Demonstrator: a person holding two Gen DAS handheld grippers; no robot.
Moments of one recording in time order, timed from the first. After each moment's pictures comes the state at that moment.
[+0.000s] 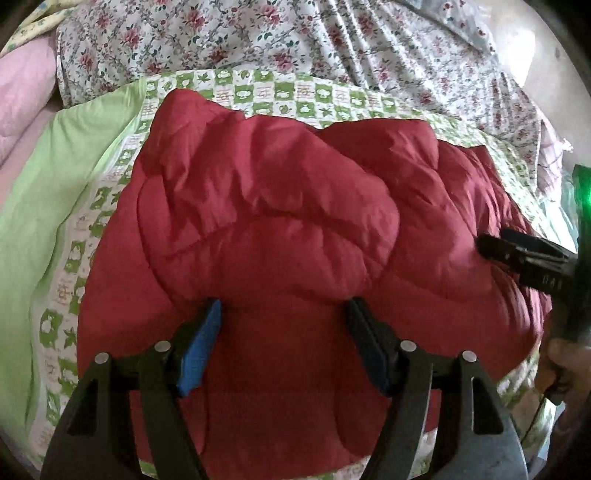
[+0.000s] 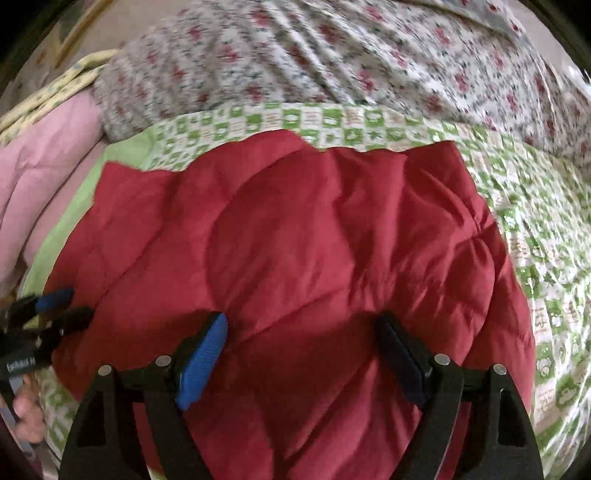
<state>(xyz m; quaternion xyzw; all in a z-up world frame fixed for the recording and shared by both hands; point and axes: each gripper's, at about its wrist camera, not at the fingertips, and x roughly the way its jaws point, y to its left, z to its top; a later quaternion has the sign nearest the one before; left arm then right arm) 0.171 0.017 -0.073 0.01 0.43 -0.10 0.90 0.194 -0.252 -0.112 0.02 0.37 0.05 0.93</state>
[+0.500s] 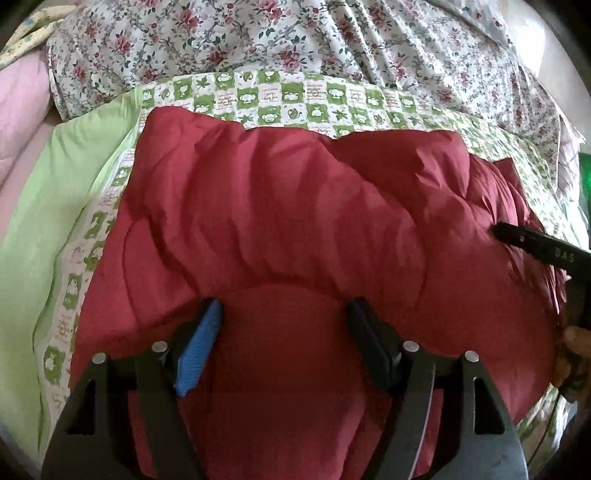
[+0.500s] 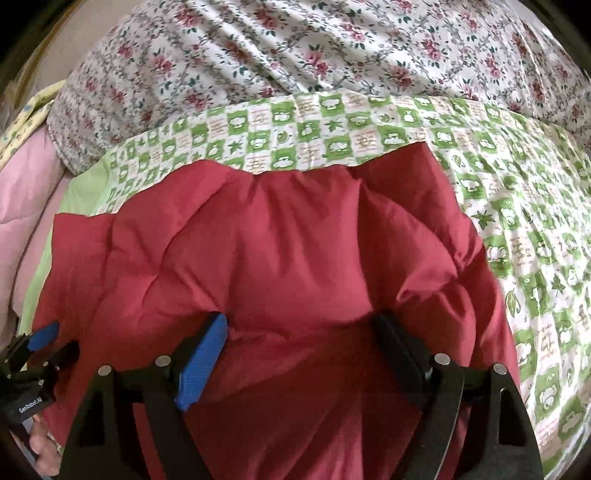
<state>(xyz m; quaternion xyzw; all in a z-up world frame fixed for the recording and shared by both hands) 0.215 0.002 -0.077 0.03 0.43 -0.07 0.90 0.241 -0.294 -0.112 0.08 0.39 0.02 0.92</state>
